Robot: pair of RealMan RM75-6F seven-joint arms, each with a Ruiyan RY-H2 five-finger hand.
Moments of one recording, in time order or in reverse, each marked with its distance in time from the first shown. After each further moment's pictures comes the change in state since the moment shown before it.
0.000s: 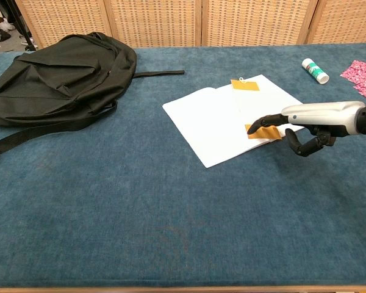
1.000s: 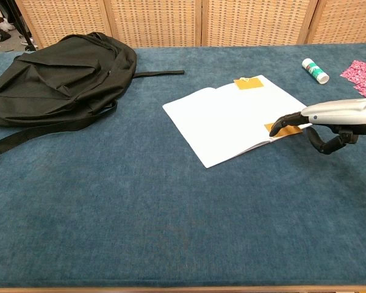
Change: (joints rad) left arm -0.004 -0.008 0.001 -0.003 -0.006 -0.018 0.019; right arm -0.021 0.024 -0.022 0.095 -0.111 -0.019 0.048
